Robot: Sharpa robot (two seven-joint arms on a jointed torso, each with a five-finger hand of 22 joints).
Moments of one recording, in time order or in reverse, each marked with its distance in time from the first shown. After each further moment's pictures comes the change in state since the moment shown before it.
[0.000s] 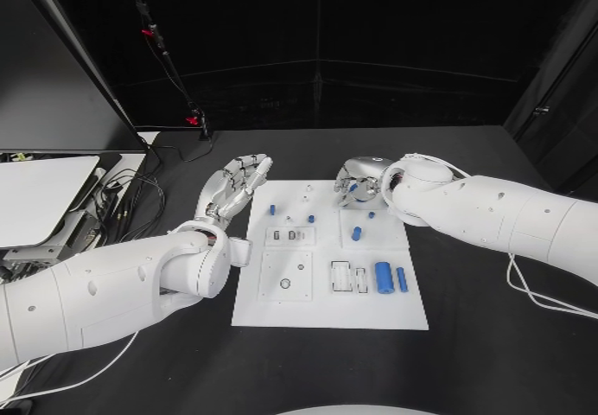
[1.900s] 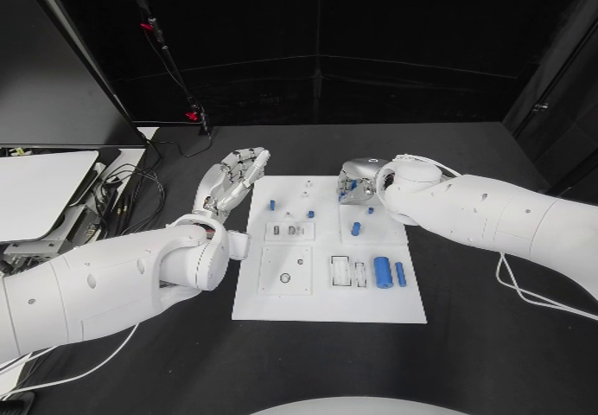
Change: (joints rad) left arm 0.000 0.005 0.000 -0.015 0.000 0.007 0.000; left_hand 0.007 0.022 0.005 0.000 0.011 0.000 0.000 0.004 -0.011 0.000 0.000 0.008 -0.006 0.000 0.000 0.004 0.000 0.000 -0.004 0.004 0.004 0.000; right arm -0.030 0.046 0.004 -0.061 -0.056 0.027 -0.069; right_hand 0.045 0.020 0.063 0.022 0.000 0.078 -0.015 -0.044 0.003 0.117 -0.020 -0.057 -0.002 0.000 0.000 -0.003 0.000 0.000 0.000 -0.001 -0.004 0.000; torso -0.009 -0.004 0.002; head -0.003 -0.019
